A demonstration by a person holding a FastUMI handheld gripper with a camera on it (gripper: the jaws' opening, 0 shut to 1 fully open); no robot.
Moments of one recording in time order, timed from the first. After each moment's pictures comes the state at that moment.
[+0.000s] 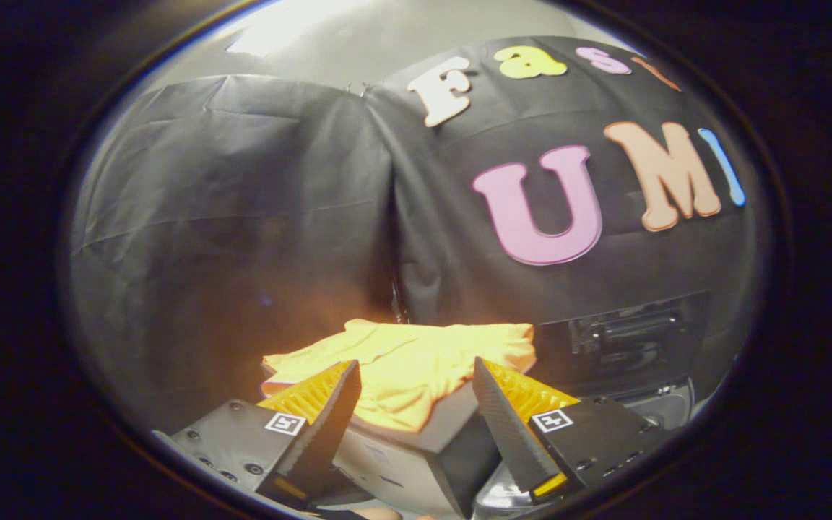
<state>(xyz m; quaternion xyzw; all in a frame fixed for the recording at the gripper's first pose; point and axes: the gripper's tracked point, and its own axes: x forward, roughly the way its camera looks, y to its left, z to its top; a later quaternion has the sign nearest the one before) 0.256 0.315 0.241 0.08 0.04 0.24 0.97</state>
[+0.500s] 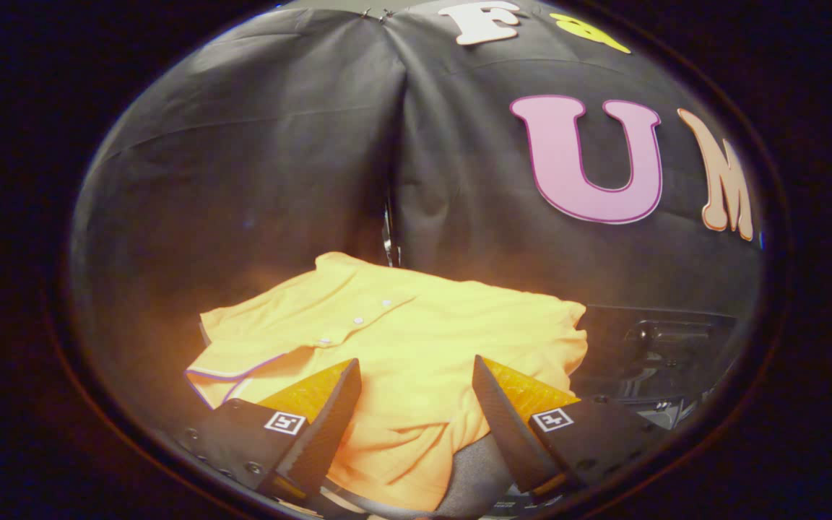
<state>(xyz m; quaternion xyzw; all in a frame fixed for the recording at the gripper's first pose) 0.324 0.360 0.179 -0.03 0.17 0.22 0.96</state>
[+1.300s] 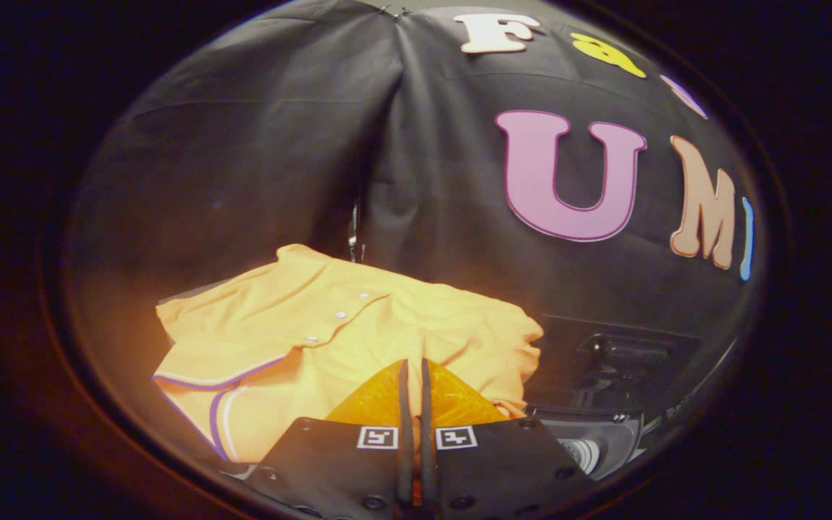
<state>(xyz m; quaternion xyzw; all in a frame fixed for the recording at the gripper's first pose) 0.334 0.307 0.184 -0.07 0.14 0.13 0.98</state>
